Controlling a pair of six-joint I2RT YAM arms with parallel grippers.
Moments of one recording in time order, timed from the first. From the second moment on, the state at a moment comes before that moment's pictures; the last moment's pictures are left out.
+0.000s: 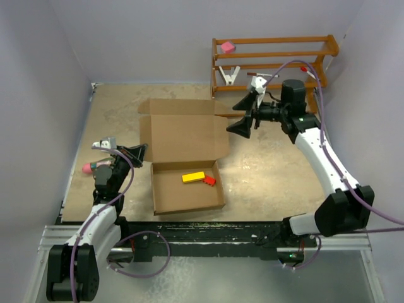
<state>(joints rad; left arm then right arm) 0.00 0.81 0.12 0.78 0.34 -0.59 0.22 1.41 1.29 -0.37 -1.04 -0.34</state>
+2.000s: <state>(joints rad) 0.00 0.88 0.12 0.88 0.40 -0.61 0.01 1.60 1.15 0.15 -1.02 0.13</state>
